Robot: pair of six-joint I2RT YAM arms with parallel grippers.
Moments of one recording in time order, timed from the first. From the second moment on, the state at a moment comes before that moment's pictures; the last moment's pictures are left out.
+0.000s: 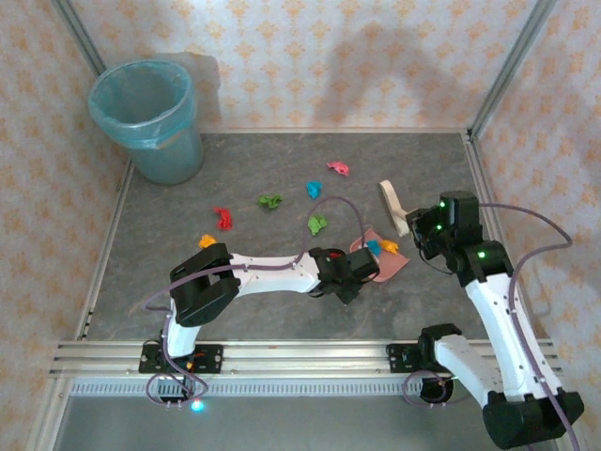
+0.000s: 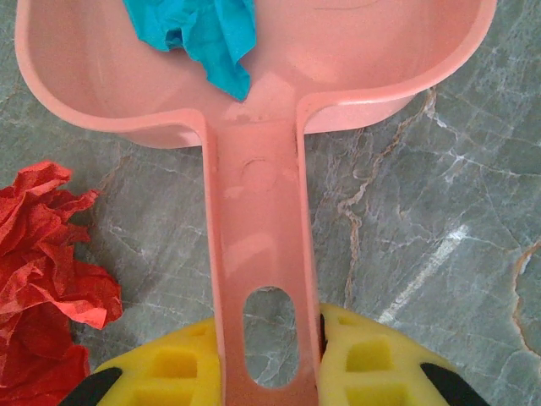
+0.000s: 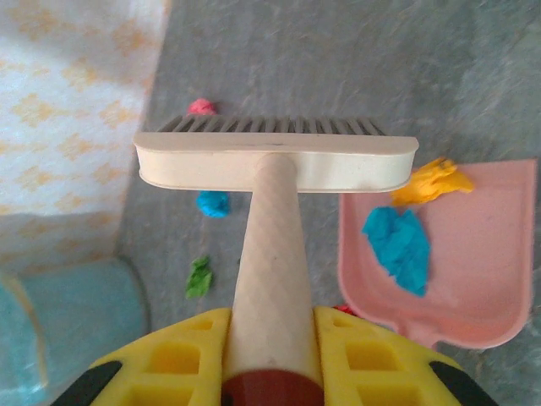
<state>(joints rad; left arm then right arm) -1.14 1.95 1.37 -0.56 -0.19 -0.28 0.15 0.86 0.94 -0.83 -0.09 1.23</state>
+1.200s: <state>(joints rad) -1.14 1.90 1.26 -0.41 -0.22 -0.30 0.15 0.68 0.86 -0.93 -0.14 1.22</state>
